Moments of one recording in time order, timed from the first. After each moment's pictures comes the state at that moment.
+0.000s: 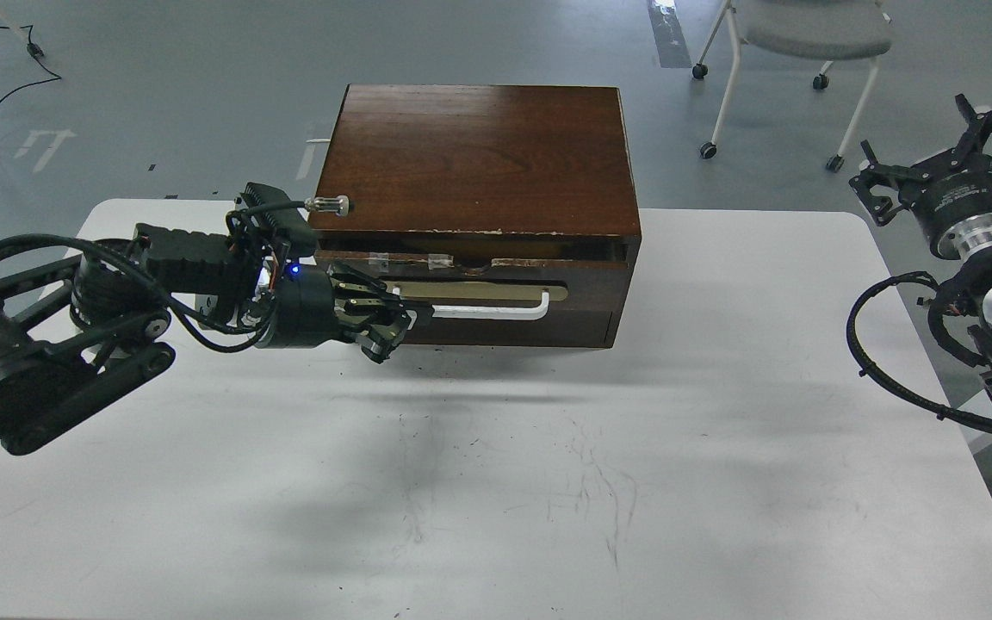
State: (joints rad) left arm -0.88 0.60 -0.49 -1.31 2.03 -0.49 -0.37; right arm 0.81 -0.41 0.81 0.38 0.42 0.49 0.10
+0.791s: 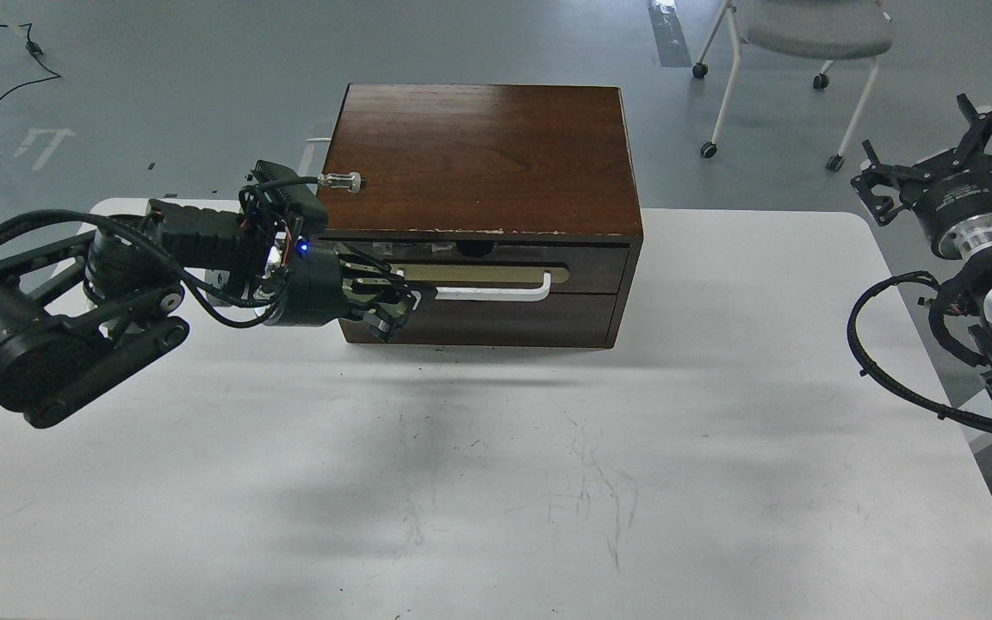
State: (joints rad) left arm -0.93 0.59 -0.50 -1.32 1.87 -0.49 -0.40; right arm 0.81 -0.42 0.80 0.38 0.42 0.49 0.10
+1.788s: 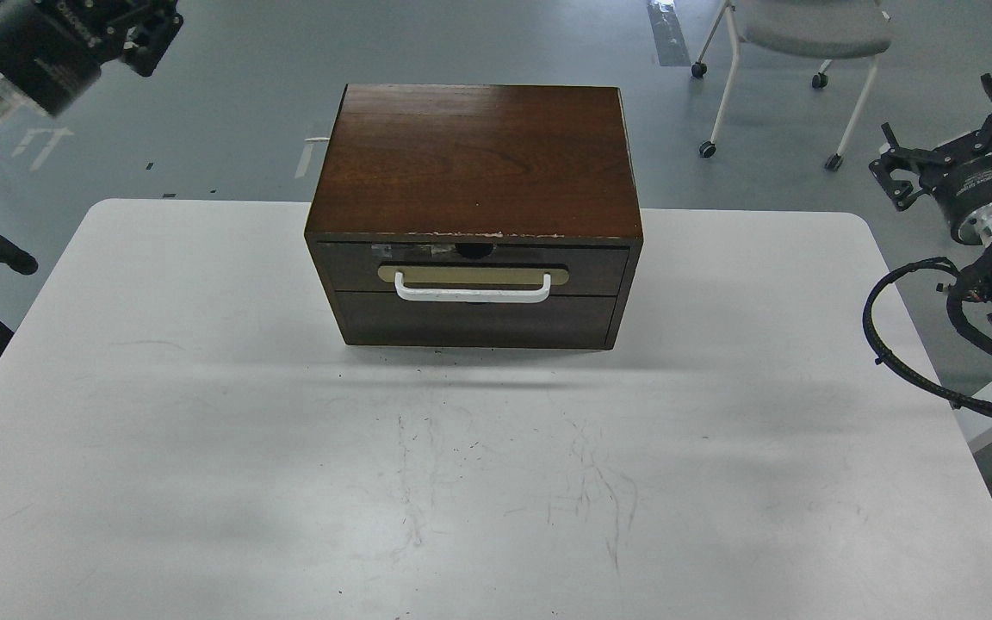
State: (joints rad) left arm -0.92 0.72 -0.71 -0.76 0.18 -0.49 -0.41; right arm 0.85 -0.44 0.81 0.38 0.42 0.49 0.10
